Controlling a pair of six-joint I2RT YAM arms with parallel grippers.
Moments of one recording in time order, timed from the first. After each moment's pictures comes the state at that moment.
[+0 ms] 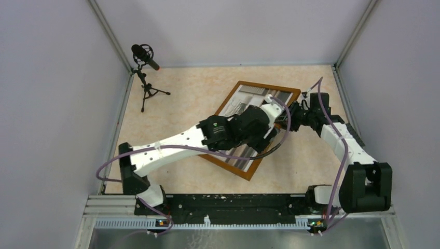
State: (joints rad) left arm -1.23 1.66 1.72 -0.78 -0.30 -0.23; right arm 0.07 1.23 0.85 -0.38 -0.59 0.80
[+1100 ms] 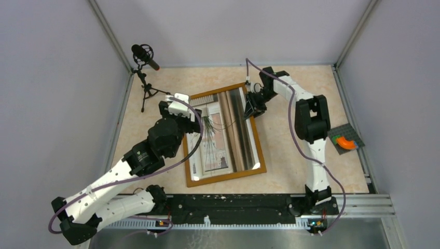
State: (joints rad) left arm -0.90 0.85 0.95 -0.28 -0.65 -0.04; right arm 0.31 2.23 1.83 -1.00 -0.70 -0.02
